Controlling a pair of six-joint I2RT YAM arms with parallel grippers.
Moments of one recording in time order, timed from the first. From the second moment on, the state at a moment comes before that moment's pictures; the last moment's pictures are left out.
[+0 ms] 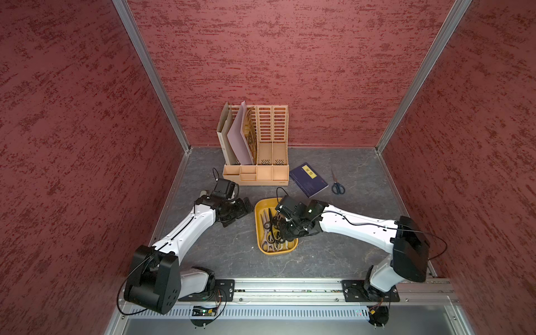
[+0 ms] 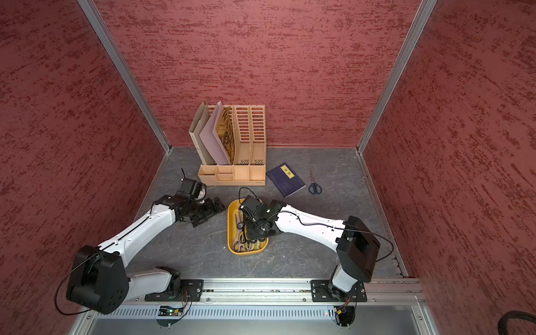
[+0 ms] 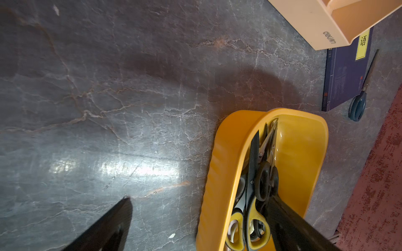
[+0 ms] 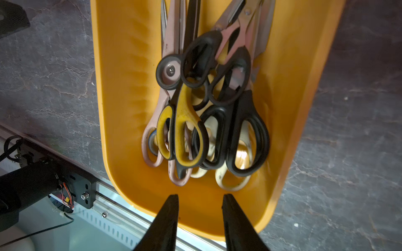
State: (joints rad) left arm -0.26 1.27 0.83 -0.69 0.26 -0.71; right arm 1.01 1.65 1.24 -0.82 -0.09 0.78
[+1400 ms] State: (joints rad) left arm -0.17 1.13 0.78 -0.79 0.26 -0.65; right arm 1.03 1.86 1.33 -0.79 0.01 0.81
